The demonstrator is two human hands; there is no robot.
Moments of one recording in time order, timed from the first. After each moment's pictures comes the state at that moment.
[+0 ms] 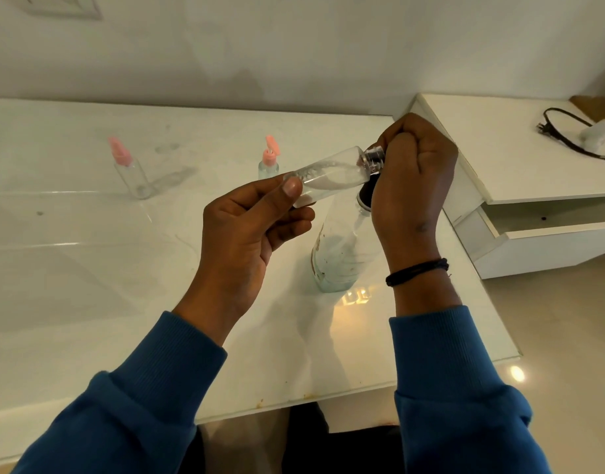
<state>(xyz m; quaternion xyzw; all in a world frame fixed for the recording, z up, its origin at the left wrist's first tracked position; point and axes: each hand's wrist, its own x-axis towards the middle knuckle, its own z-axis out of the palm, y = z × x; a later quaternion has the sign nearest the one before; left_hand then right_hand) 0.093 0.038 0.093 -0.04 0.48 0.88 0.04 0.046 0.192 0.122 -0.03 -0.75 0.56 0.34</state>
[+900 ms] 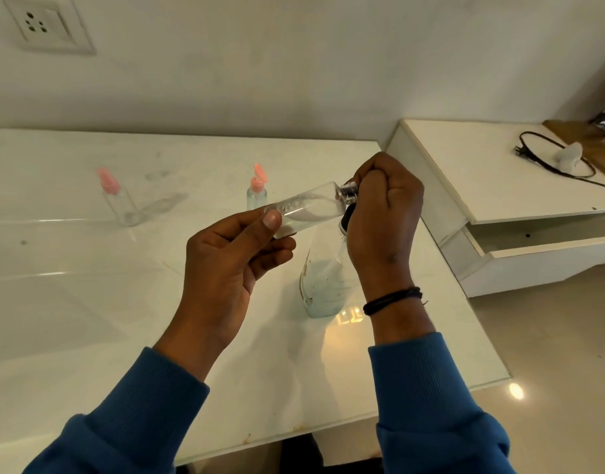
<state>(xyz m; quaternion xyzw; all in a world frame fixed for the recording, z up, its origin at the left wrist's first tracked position) 0.092 0.037 0.093 -0.05 0.48 0.87 0.03 0.049 0.188 0.116 -0.04 -0.76 0.55 0.33</state>
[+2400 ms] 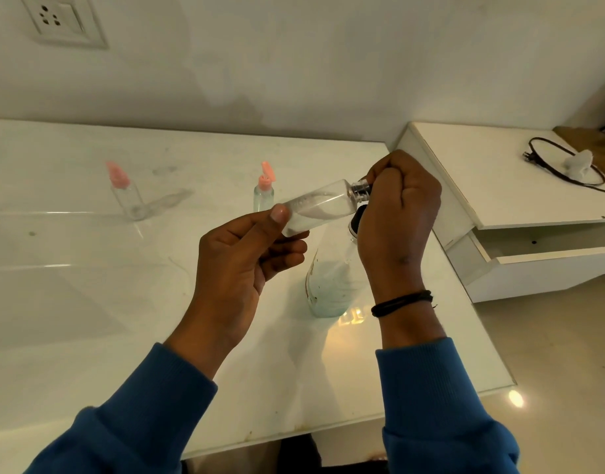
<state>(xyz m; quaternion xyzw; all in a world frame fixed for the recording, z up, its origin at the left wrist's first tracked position) 0.093 0.040 0.094 -0.07 0.48 0.87 0.04 0.051 0.187 0.119 -0.05 -0.77 0.52 0.36</state>
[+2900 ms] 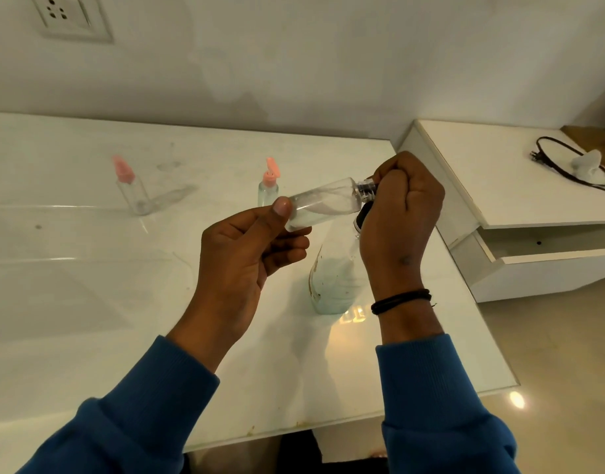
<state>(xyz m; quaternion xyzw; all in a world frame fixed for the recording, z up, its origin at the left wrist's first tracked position) 0.093 0.040 0.096 -0.07 0.50 0.86 0.04 0.049 0.187 0.113 -0.05 -0.76 0.55 0.35</state>
